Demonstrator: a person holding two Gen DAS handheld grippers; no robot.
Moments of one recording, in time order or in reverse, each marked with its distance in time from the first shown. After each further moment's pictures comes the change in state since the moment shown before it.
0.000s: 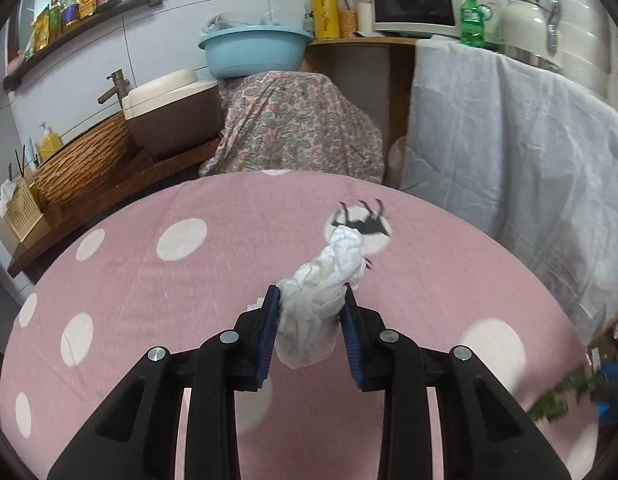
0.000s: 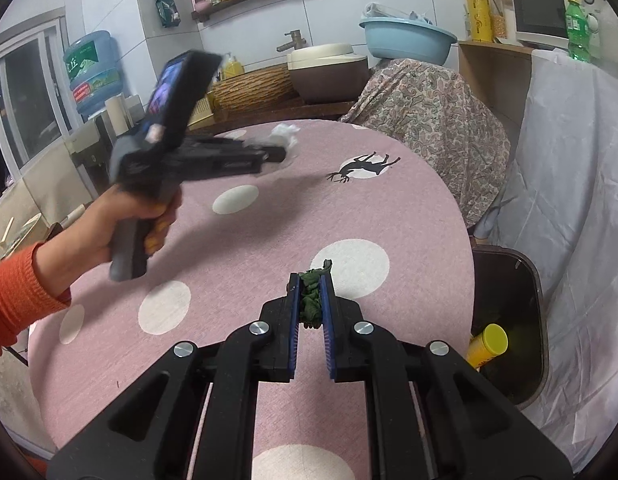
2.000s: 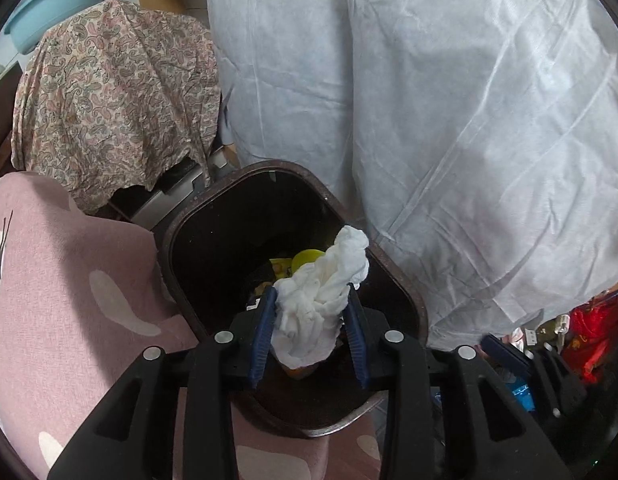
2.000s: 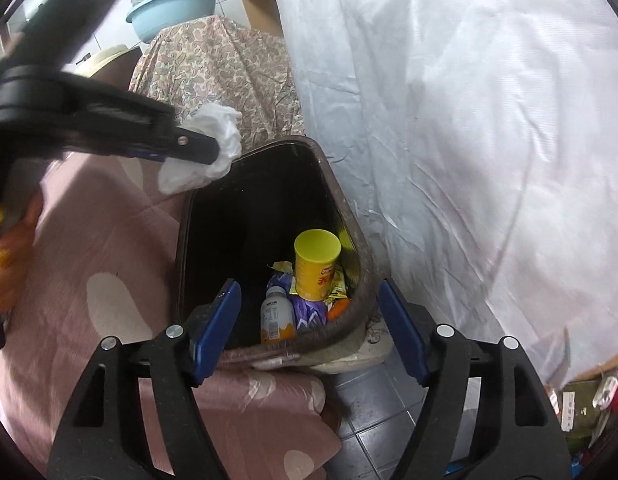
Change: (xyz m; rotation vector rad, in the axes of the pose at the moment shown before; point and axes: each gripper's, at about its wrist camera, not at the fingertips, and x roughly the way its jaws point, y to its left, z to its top) left arm 0.139 -0.283 0.037 0.135 0.416 -0.244; right arm -0.010 -0.232 -0.130 0.443 0.070 -0.403
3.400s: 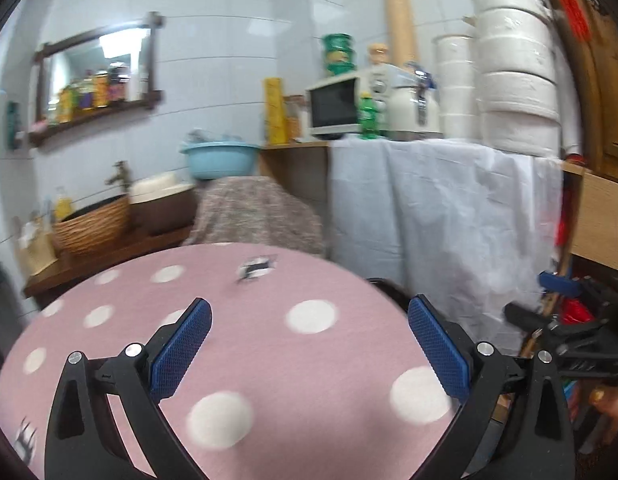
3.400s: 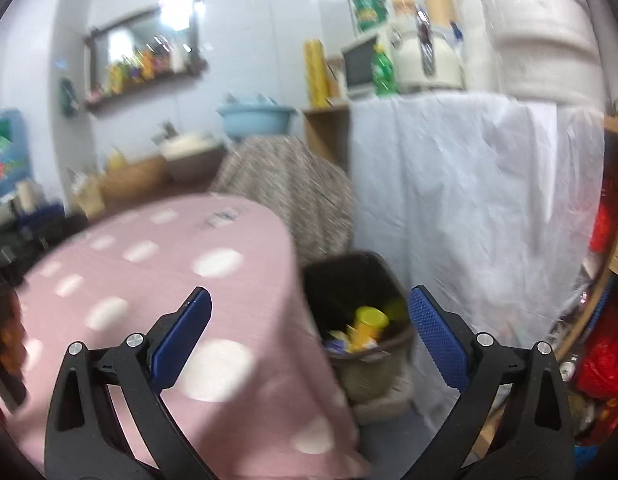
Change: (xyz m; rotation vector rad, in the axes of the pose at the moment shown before) left arm -0.282 0.068 -0.293 -0.067 -0.784 0.251; right arm -0.230 0.154 -0.078 -0.132 -0.465 0.065
